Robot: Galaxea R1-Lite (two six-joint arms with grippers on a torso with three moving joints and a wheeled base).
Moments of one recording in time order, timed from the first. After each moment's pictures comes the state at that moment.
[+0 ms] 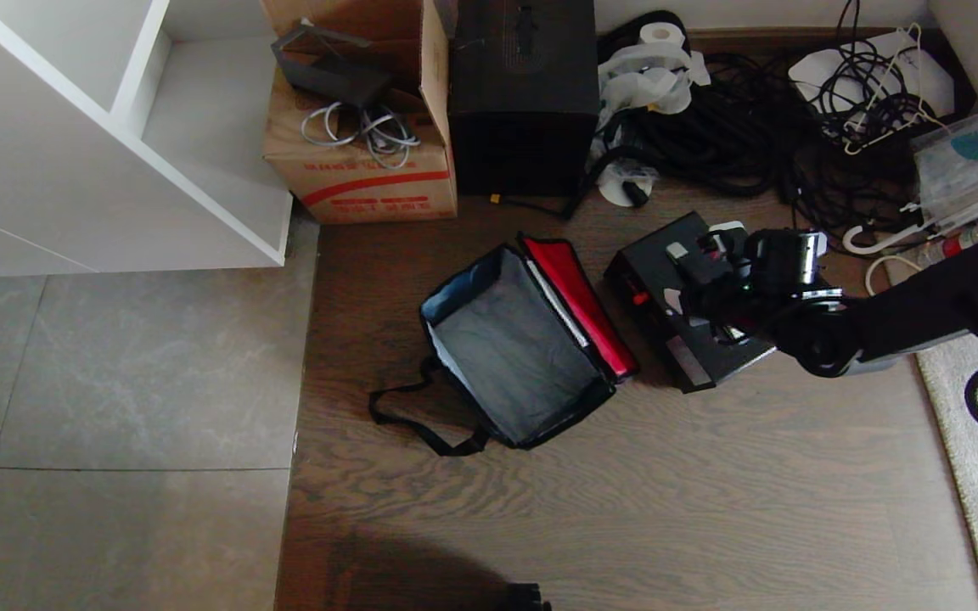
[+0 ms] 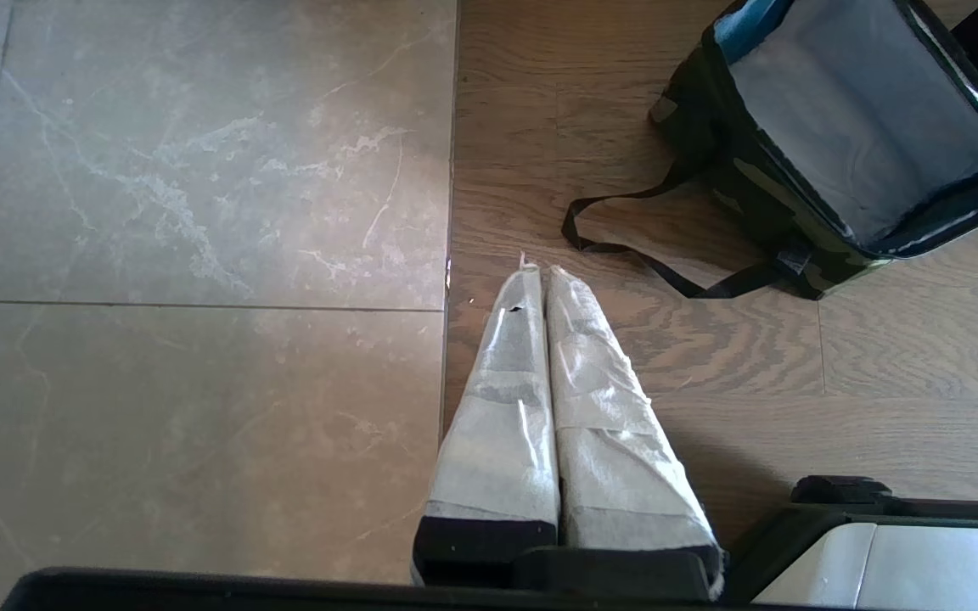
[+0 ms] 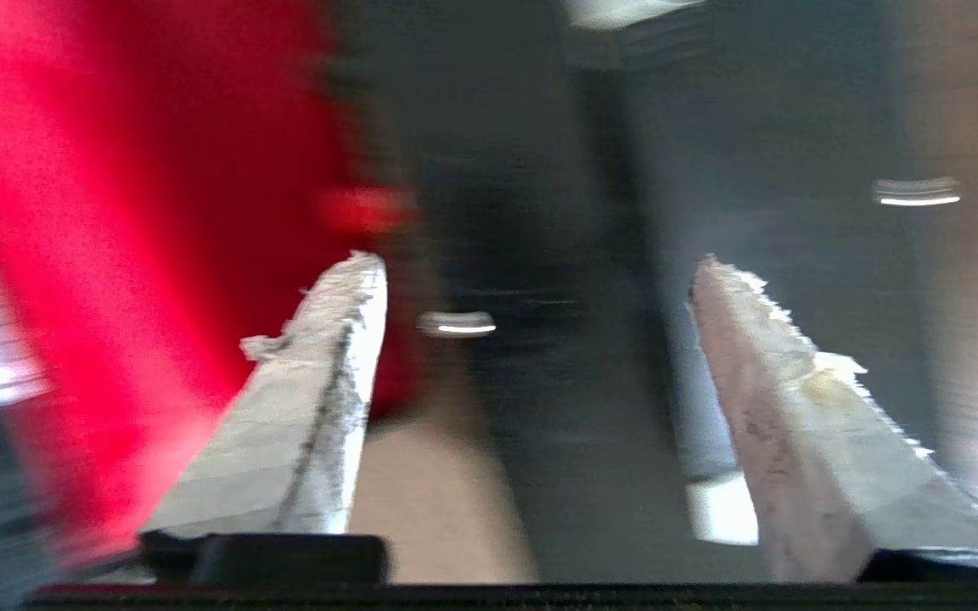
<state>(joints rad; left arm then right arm) 0.00 0.00 0.00 -0.02 0.00 0.01 0.13 2.21 -1.32 -0.65 -0.11 -0.20</state>
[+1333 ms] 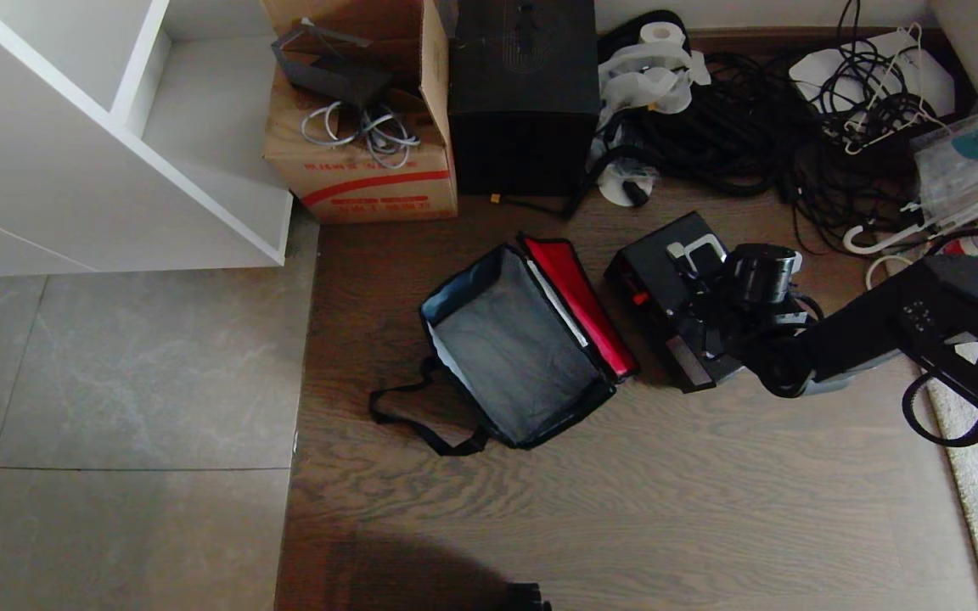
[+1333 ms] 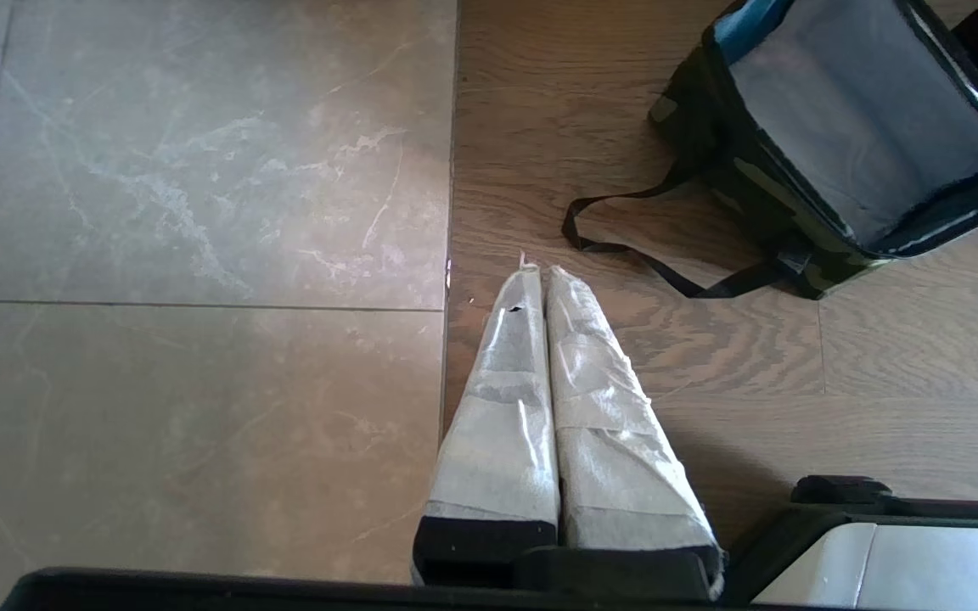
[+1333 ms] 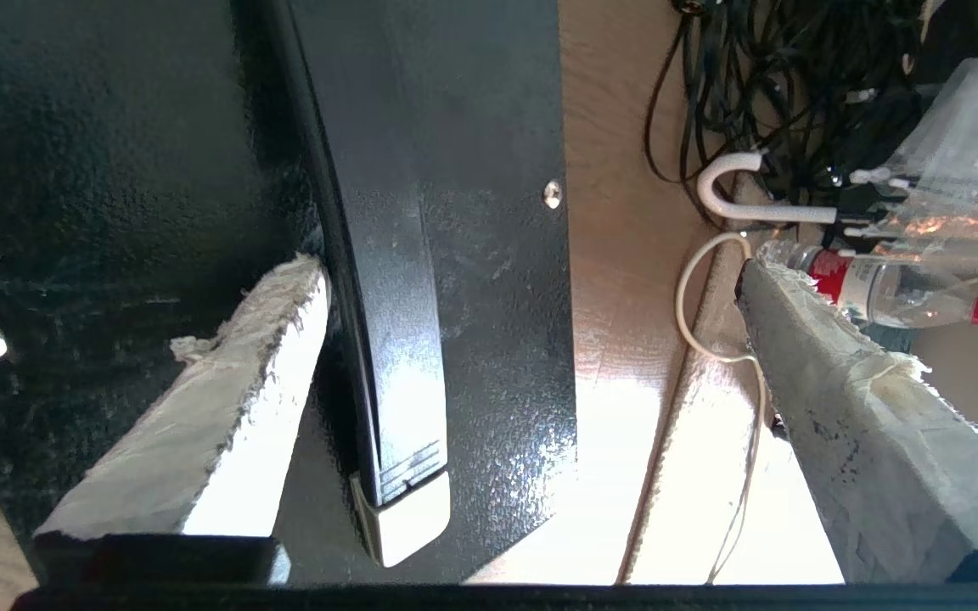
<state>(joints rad) 0.00 0.00 0.00 -0.02 0.00 0.01 0.15 2.33 -1.35 -0.91 -0.60 -0.70</state>
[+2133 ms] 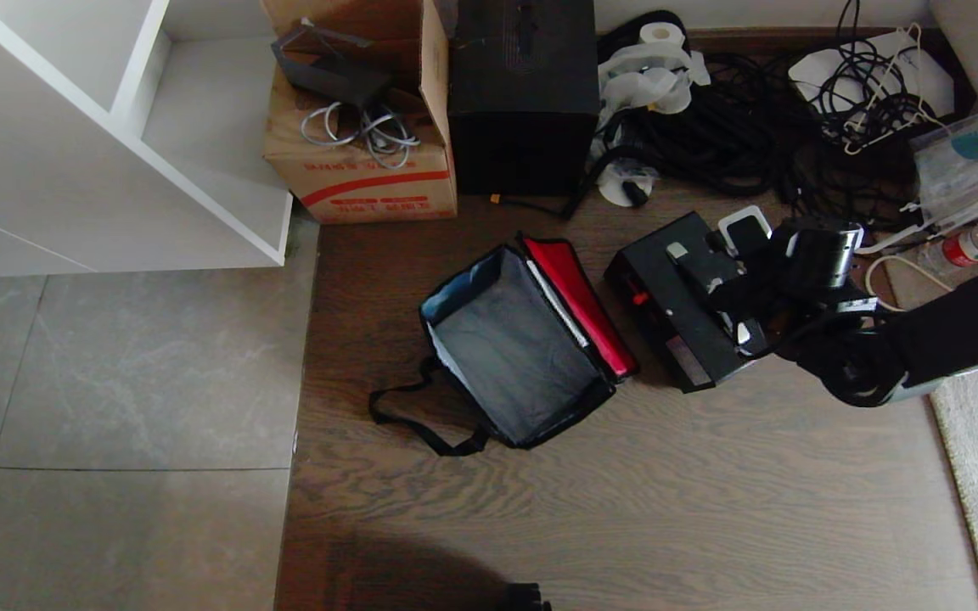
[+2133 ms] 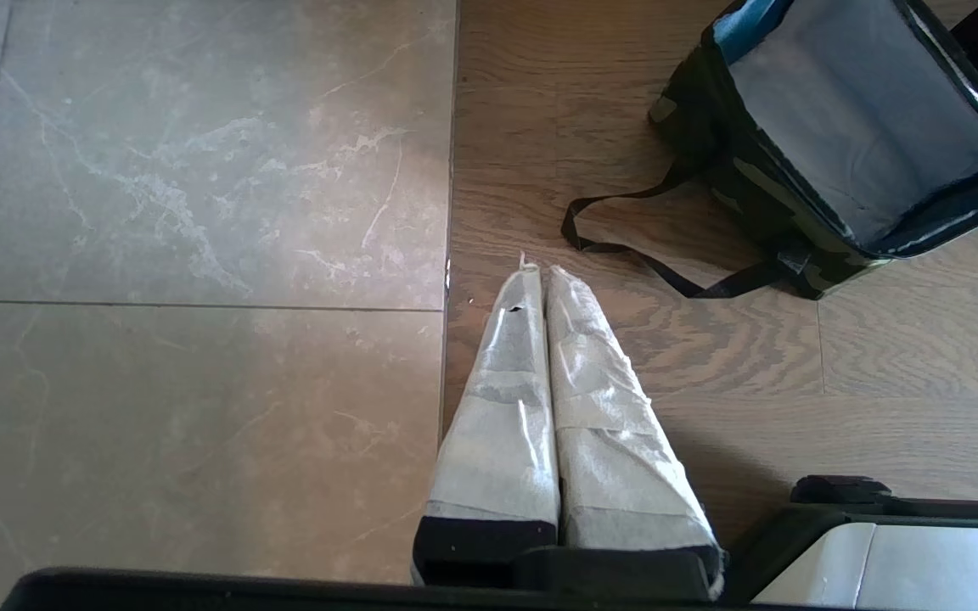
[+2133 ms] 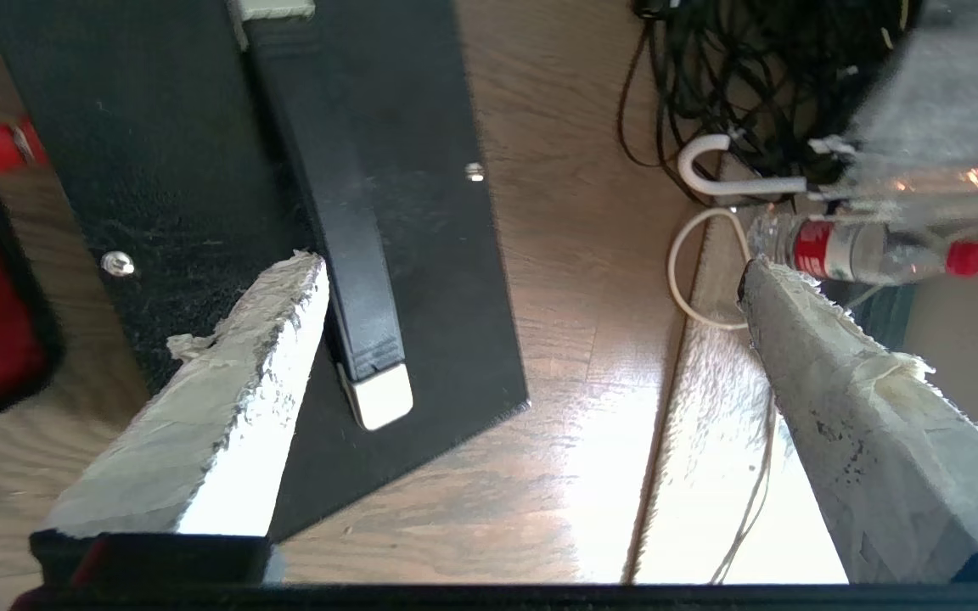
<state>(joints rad) 0.00 0.00 0.00 -0.02 0.00 0.01 0.21 2.03 -1.08 -0.87 -0.60 -0.56</state>
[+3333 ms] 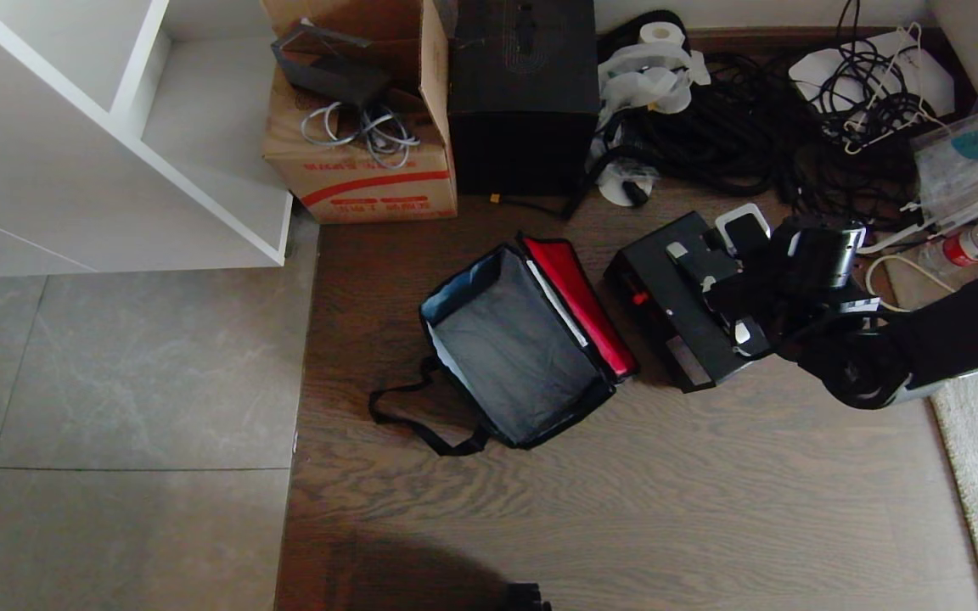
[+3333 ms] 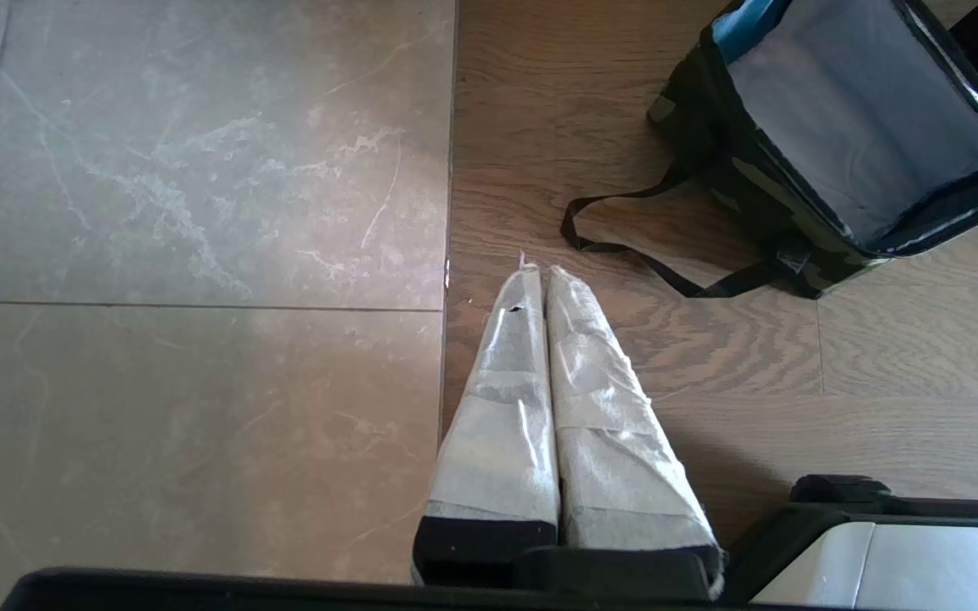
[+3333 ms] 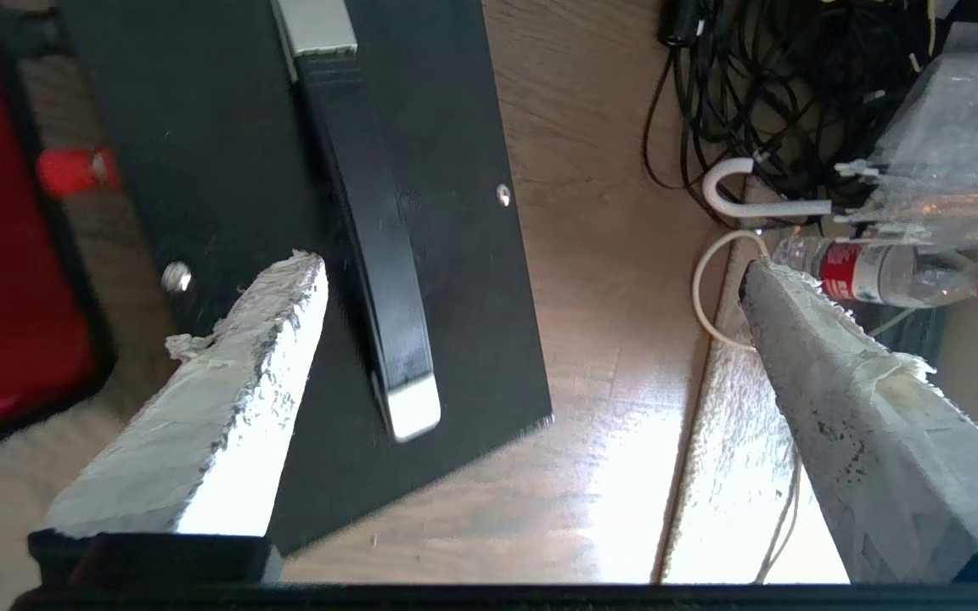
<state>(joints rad) 0.00 0.00 0.00 -0.02 0.00 0.01 0.22 2.03 -1.09 -0.88 -0.55 -0.56</state>
